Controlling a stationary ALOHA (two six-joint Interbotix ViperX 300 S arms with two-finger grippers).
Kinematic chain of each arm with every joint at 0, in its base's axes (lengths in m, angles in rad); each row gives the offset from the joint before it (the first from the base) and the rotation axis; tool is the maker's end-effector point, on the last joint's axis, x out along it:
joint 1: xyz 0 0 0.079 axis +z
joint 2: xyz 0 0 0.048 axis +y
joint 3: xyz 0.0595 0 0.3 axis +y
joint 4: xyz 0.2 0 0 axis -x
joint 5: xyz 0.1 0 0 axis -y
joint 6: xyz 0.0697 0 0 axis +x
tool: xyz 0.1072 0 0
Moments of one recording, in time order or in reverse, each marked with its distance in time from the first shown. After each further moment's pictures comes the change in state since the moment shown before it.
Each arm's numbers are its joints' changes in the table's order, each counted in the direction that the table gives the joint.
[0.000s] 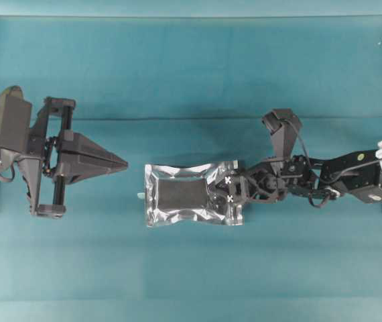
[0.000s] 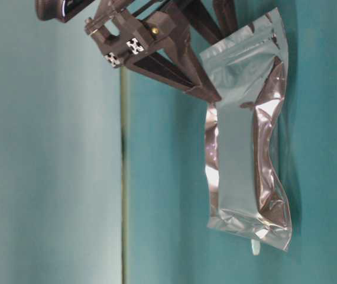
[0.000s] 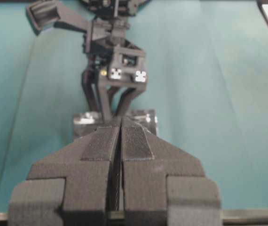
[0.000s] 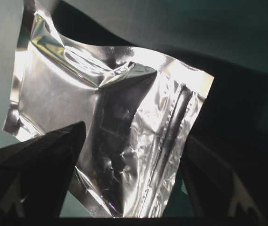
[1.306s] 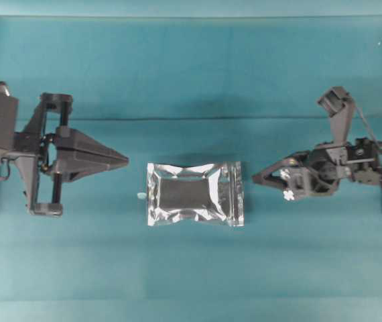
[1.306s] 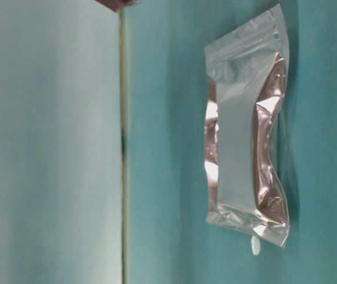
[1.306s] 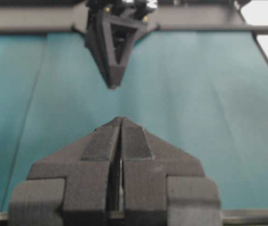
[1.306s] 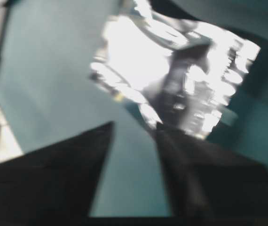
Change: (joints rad) left arm 0.000 -0.005 0.000 0.000 0.064 0.006; right arm -0.014 -0.456 0.169 0.012 -0.181 -0.025
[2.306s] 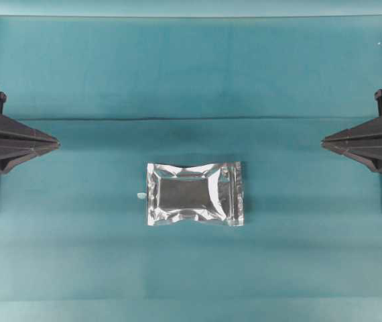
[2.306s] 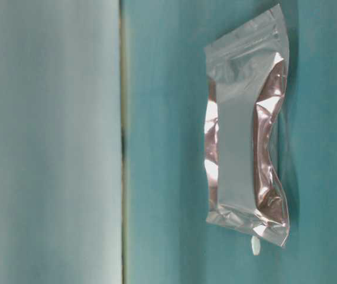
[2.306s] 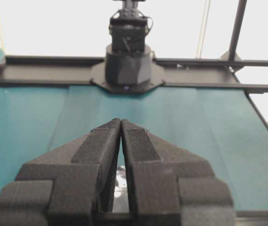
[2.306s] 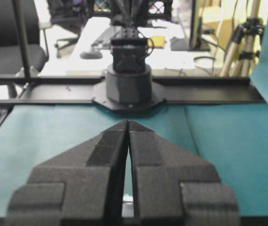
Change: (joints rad) left arm 0.031 -0.407 0.230 0.014 0.077 0.000; right arm -0.043 -0.669 0.104 0.426 0.086 -0.873
